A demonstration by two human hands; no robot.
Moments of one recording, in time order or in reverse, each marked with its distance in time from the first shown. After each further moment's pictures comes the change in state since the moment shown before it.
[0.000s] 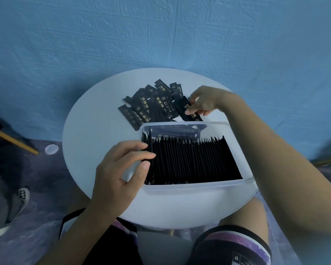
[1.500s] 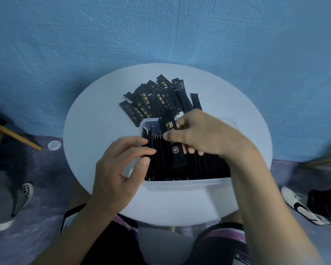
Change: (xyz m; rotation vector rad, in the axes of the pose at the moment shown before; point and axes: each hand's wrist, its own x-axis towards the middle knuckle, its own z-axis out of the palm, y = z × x) left_hand 0.000 -0.003 0.001 0.034 0.002 0.021; right_hand -0.123 -0.054 0.060 0.325 -0.036 -0.182
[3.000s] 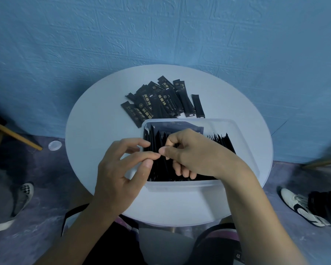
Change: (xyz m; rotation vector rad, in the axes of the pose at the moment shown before) left_hand -0.002 0.000 0.000 0.043 -0.010 0.027; right_hand -0.019 -0.001 0.028 0.069 -0.087 0.040
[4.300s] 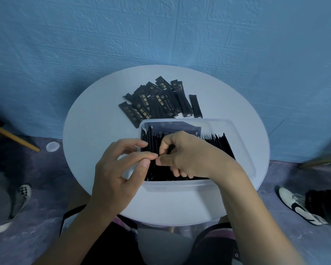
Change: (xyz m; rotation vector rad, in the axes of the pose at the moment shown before) left_hand -0.001 -0.002 0.000 -0.026 0.000 -0.014; right_hand 0.007 0.004 0.005 -0.047 -0.043 -0.001
